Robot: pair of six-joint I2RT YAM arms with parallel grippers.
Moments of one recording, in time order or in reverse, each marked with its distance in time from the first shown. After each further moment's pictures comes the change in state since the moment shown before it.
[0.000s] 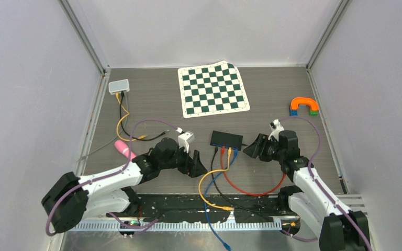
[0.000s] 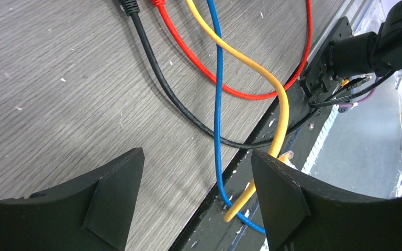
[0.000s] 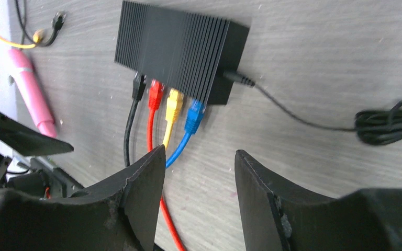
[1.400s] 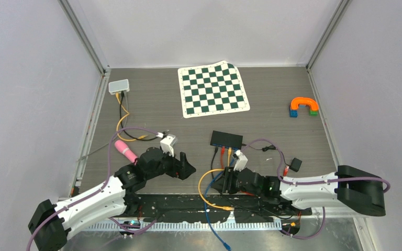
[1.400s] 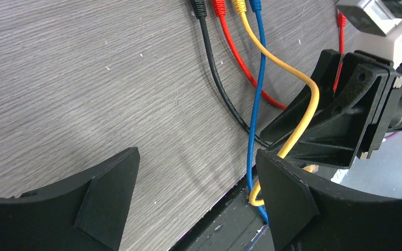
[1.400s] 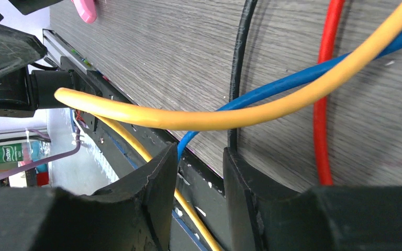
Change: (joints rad) left arm -0.002 -0.353 -0.110 -0.196 -0.226 -0.047; right arm 1.102 0.193 -0.177 0.500 0.636 0.590
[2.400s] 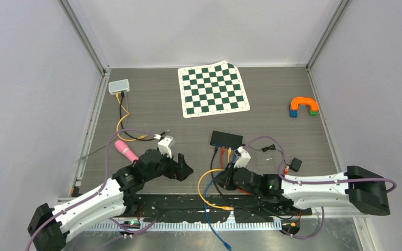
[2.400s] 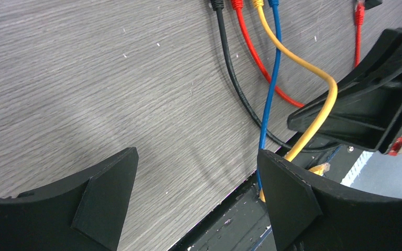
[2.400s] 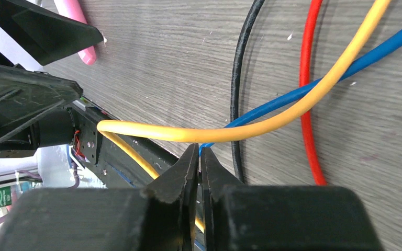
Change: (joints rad) left arm 0.000 -0.069 -0.018 -0.063 -0.038 -0.002; right arm 0.072 -0.021 0.130 -0.220 0.204 0.069
